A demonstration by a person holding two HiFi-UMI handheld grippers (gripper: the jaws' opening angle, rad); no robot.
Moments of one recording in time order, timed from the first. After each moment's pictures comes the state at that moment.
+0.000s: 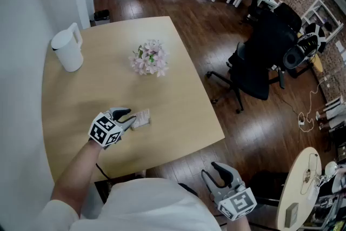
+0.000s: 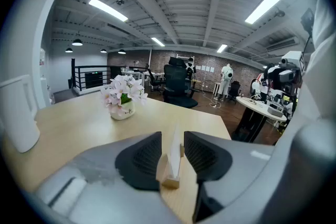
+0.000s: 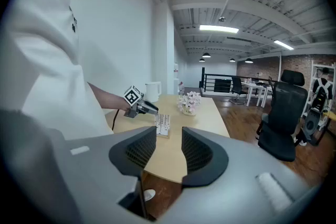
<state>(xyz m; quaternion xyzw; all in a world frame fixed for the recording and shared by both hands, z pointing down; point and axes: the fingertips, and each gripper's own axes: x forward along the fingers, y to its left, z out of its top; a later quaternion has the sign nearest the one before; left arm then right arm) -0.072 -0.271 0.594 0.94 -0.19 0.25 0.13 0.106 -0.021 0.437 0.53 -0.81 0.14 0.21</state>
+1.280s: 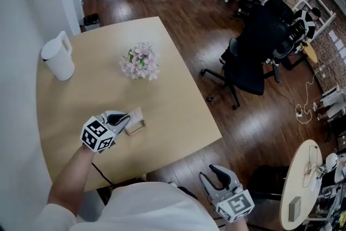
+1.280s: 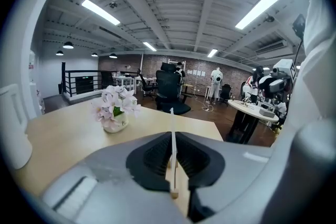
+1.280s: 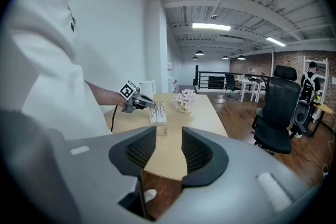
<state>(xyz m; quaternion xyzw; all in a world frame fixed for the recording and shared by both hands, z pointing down) -0.069 -0.286 0.565 0.96 -0.16 0.22 0.11 0.110 -0.034 0.454 0.54 -0.80 0.15 0.20</state>
